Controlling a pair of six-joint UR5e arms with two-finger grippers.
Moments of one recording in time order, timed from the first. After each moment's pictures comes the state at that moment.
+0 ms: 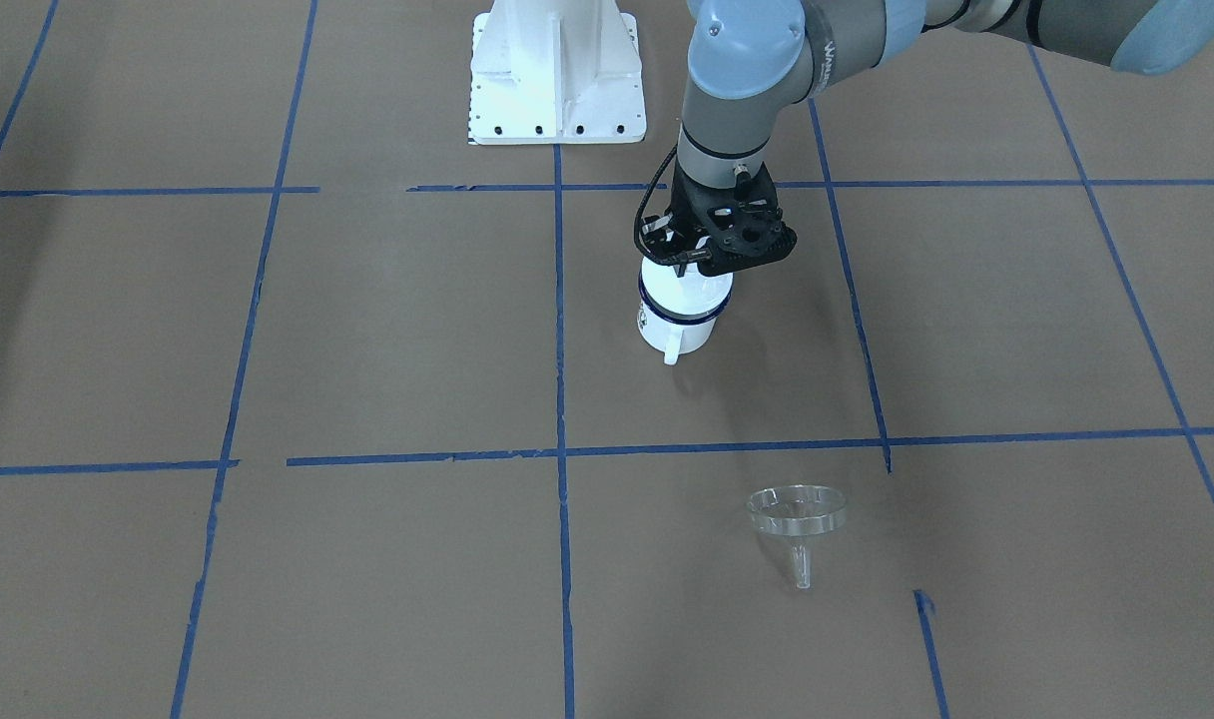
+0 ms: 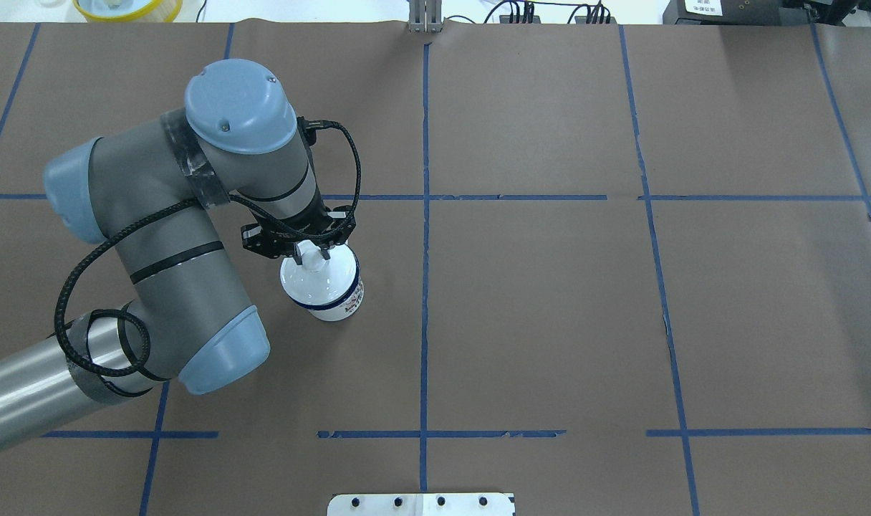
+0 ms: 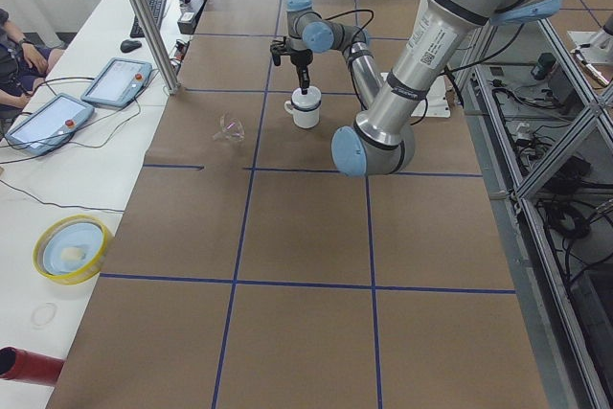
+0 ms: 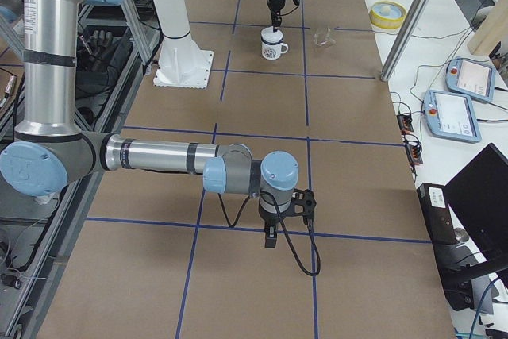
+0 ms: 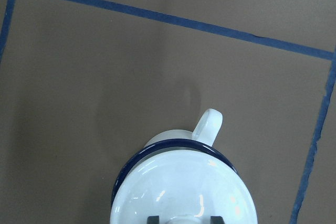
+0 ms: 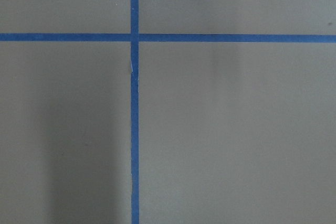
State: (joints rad) left arm -0.64 -2.25 -1.83 -1.29 -2.00 -1.31; right arm 1.57 -1.68 1.66 -1.57 2.29 0.01
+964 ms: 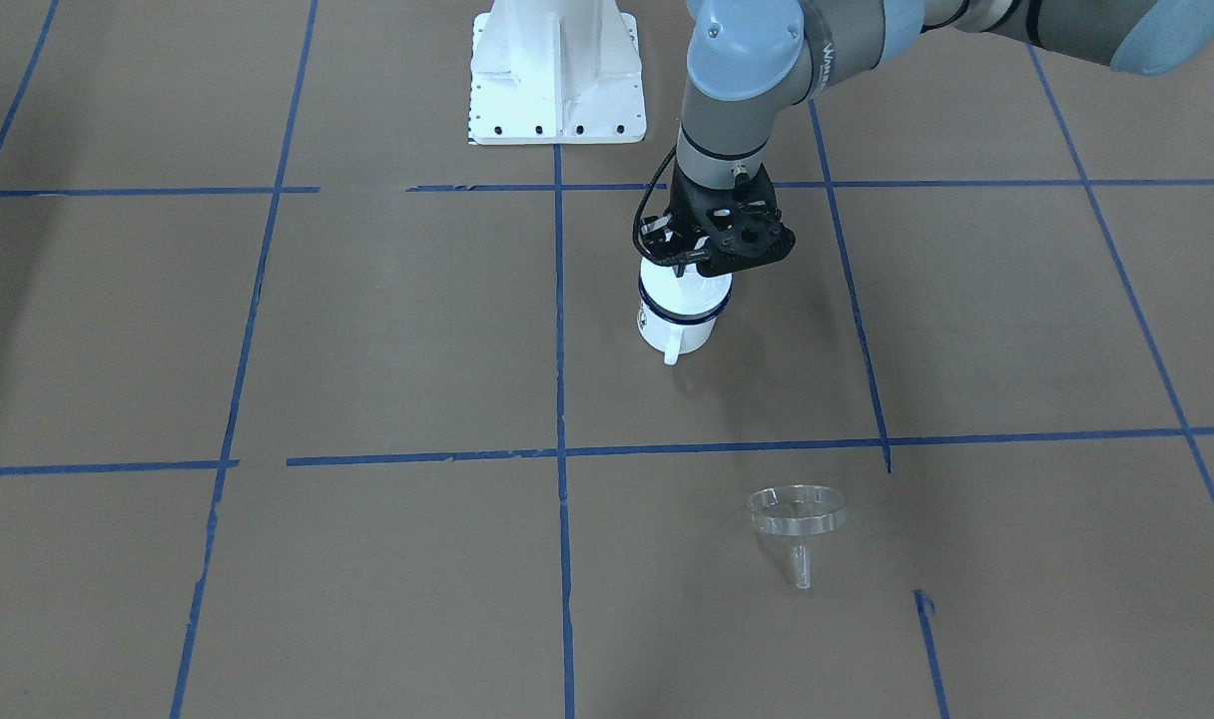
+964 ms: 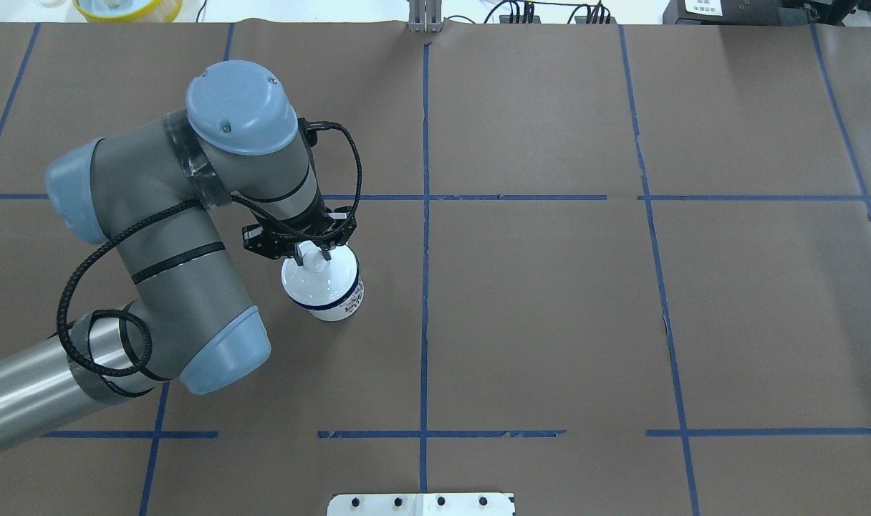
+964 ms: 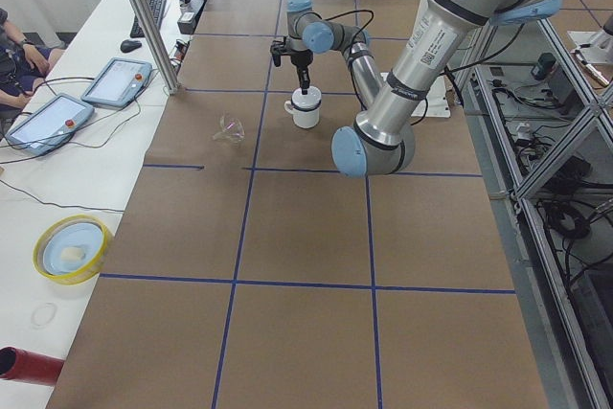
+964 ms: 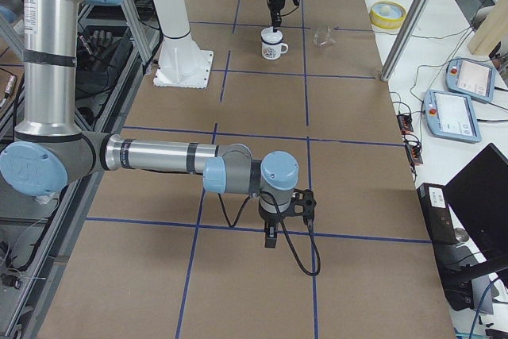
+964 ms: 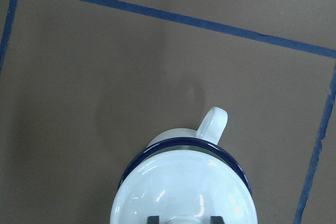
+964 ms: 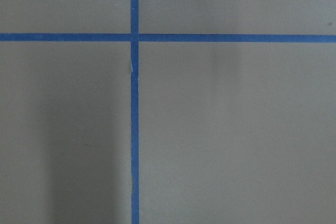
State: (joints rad) left arm -0.63 -2.25 -1.82 -1.30 -2.00 -1.31; right arm 1.57 -1.68 1.66 -1.57 2.29 0.01
